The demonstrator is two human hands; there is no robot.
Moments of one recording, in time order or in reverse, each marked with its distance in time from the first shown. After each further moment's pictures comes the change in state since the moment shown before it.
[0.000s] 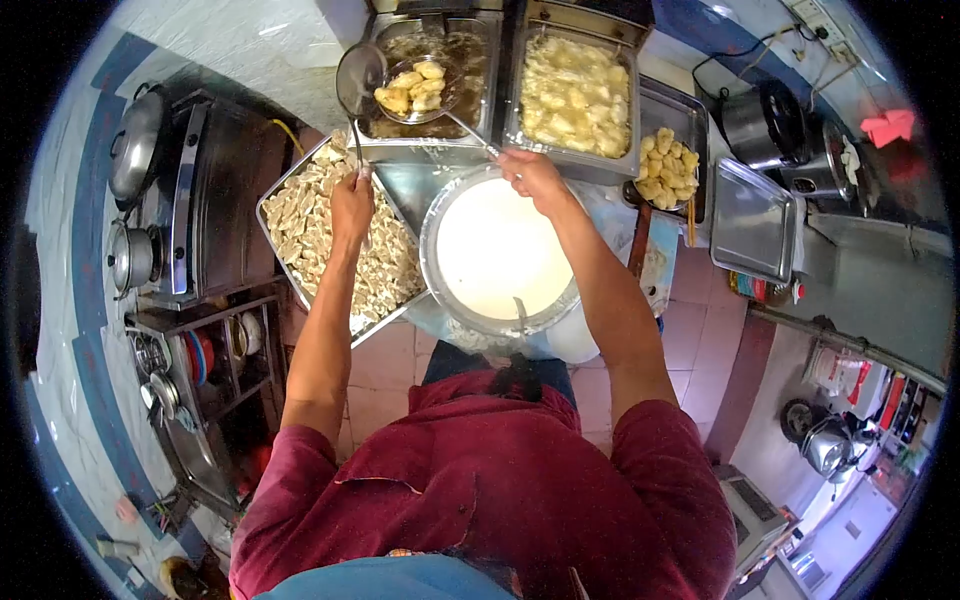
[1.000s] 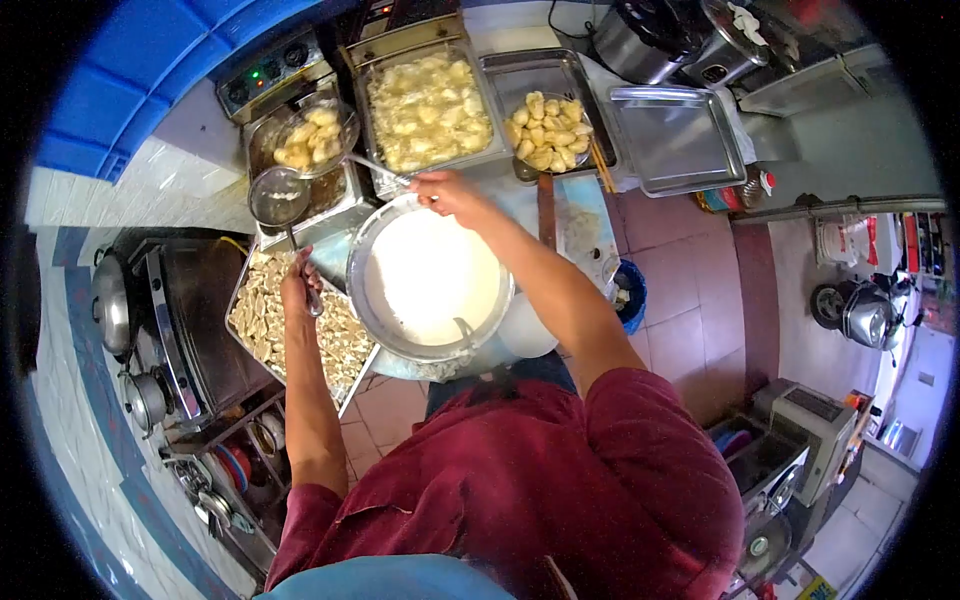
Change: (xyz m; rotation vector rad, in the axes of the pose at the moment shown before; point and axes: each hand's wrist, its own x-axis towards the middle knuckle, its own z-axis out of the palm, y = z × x) left_hand -0.004 -0.002 0.055 -0.804 -0.335 -0.429; right_hand -0.054 -0.002 -0.072 0.200 0.055 -0.183
